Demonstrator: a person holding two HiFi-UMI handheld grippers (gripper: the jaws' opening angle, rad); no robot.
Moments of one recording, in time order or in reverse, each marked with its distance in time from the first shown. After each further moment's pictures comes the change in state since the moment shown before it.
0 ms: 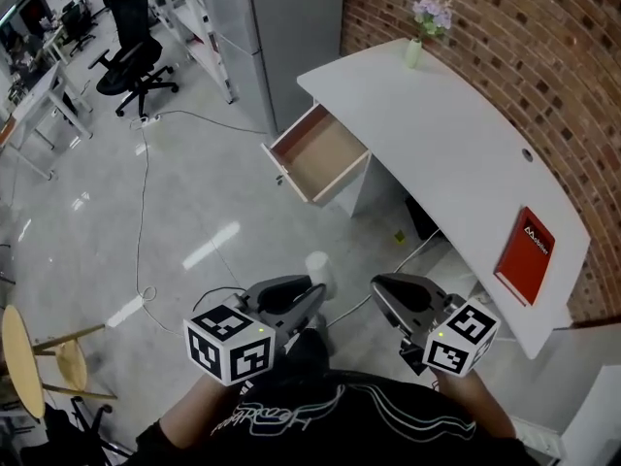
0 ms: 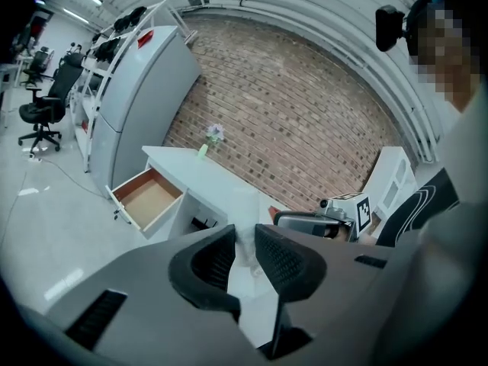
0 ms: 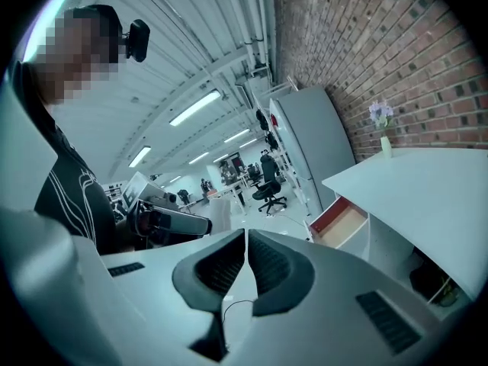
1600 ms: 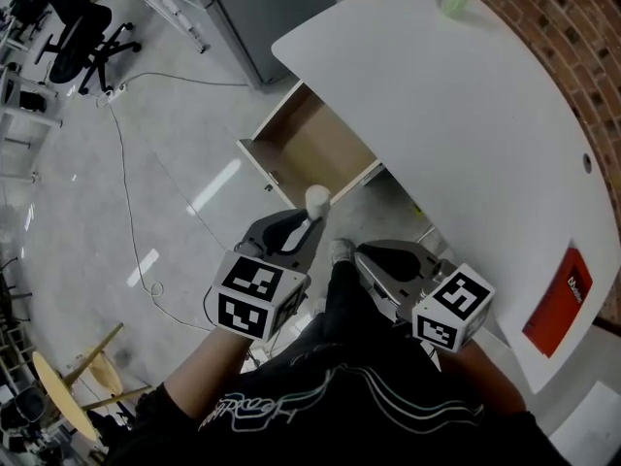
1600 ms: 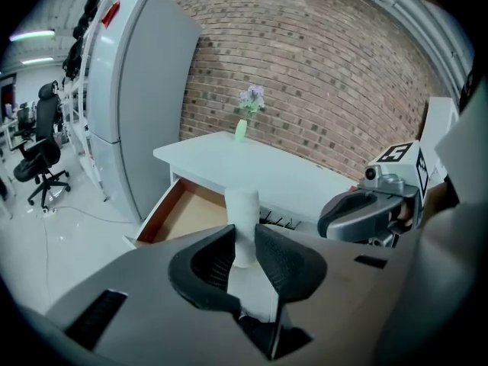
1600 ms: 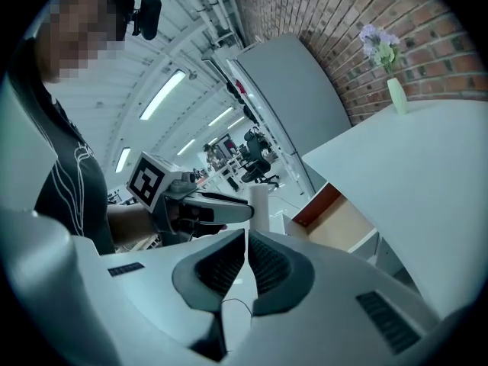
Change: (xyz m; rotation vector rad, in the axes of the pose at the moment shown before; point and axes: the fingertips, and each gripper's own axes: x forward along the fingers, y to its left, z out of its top) left arm 0.265 0.323 0.133 0.187 0.236 0.237; right arm 0.238 -0.293 0.043 0.152 0.173 0.016
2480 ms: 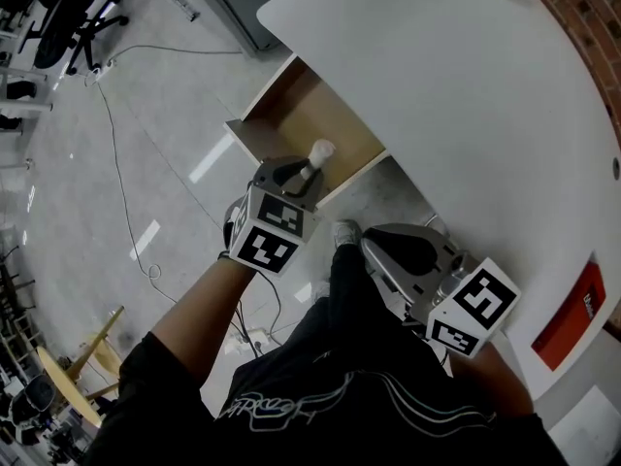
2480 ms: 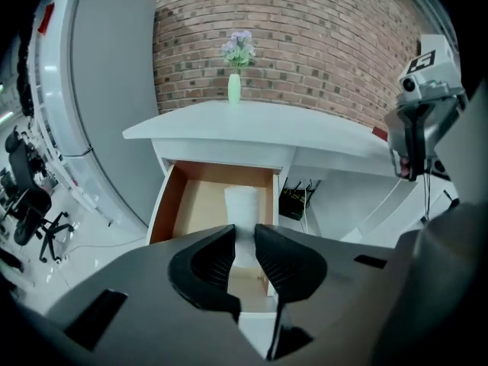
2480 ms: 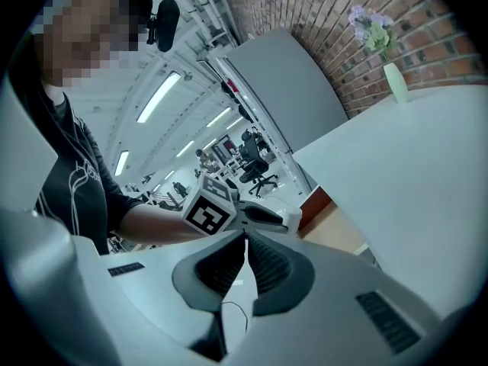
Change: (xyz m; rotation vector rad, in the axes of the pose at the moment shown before) left arm 0.157 0.089 -0.039 0.280 0.178 0.047; right arm 0.037 -0.079 -0.002 0.019 -0.004 0.015
